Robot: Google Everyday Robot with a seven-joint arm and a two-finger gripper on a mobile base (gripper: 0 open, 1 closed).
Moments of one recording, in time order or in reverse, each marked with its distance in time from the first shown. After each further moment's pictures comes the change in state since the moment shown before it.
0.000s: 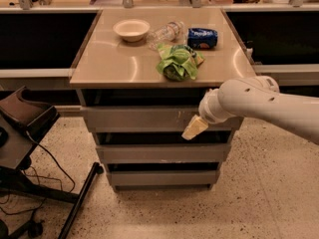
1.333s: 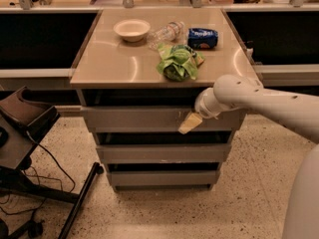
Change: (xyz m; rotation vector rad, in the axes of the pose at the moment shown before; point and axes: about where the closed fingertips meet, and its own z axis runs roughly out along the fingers) arm 0.003 -0.028 0.076 -0.076 -0.051 0.020
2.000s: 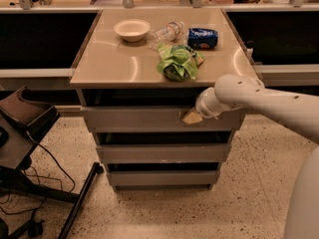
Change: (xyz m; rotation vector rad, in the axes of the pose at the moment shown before) arm 0.000 0.000 0.000 0.000 0.000 0.000
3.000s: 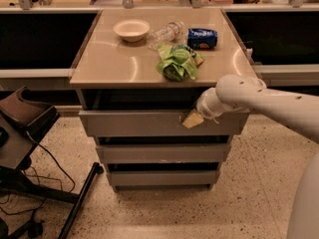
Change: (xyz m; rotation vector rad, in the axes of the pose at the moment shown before) arm -0.001 0.001 -0.003 0.000 -0.004 -0.001
